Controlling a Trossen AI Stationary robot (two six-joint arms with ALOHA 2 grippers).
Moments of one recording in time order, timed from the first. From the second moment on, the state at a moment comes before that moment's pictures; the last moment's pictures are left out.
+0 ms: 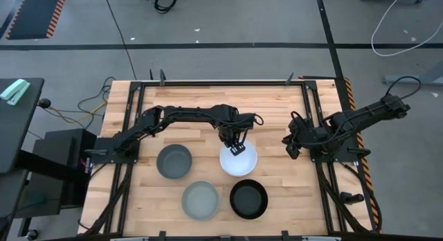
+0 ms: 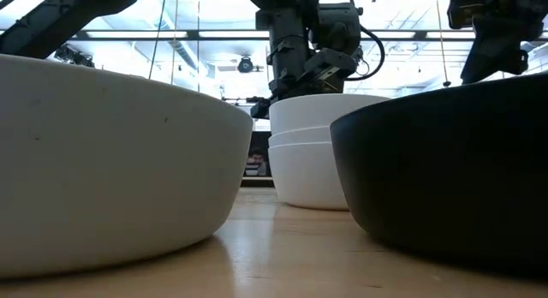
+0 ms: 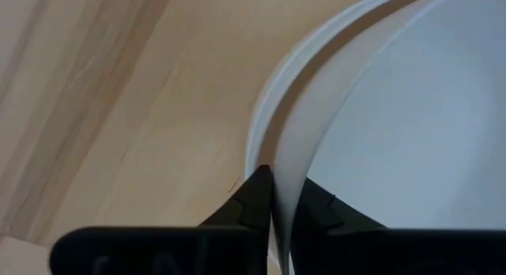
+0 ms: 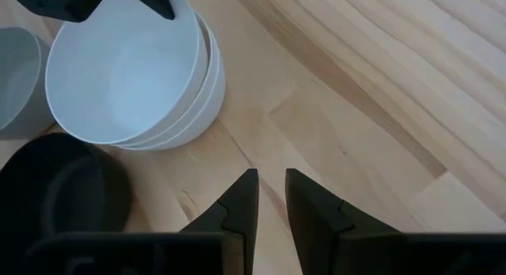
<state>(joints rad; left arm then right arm) 0.08 2.31 2.09 -1.18 0.15 -0.49 0.35 0.79 0.75 -0.98 0.37 0.98</state>
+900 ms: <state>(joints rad) 0.12 2.31 2.28 -1.24 0.21 -0.45 0.35 0.79 0.75 -0.98 0.37 0.99</state>
